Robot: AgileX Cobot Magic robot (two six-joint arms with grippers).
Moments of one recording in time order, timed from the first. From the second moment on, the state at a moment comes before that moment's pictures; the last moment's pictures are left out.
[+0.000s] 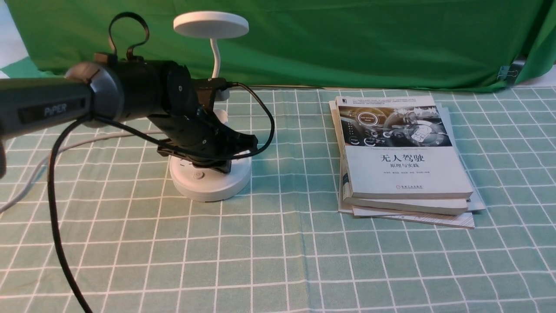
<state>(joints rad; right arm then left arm) 0.06 0.00 0.01 -0.05 0.25 0.11 -0.36 2.02 -1.43 -0.21 0.60 -0.08</state>
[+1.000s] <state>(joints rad) 0.06 0.00 0.01 -0.05 0.25 0.11 -0.46 1.01 -0.84 -0.92 0.52 0.79</state>
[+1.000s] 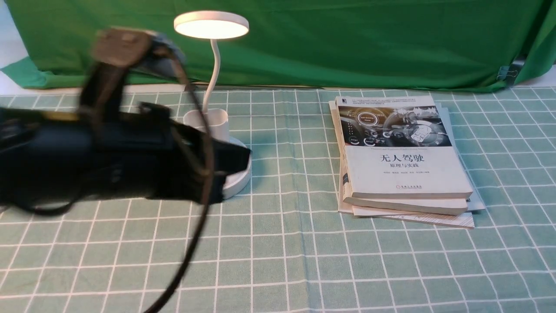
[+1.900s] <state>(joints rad) 0.06 0.00 0.01 -0.05 0.25 0.11 -0.39 0.45 -0.59 -0.32 0.13 0.79</state>
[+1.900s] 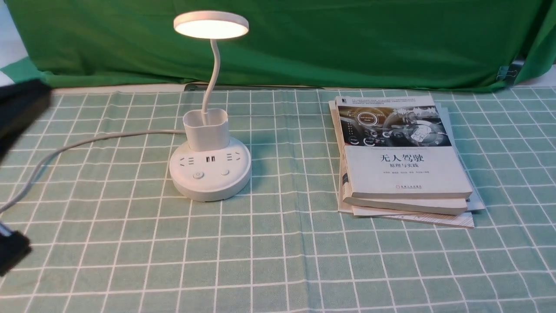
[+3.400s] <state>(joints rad) 0.06 0.00 0.01 -0.05 0.25 0.11 0.00 0.00 0.01 -0.14 0.26 0.07</state>
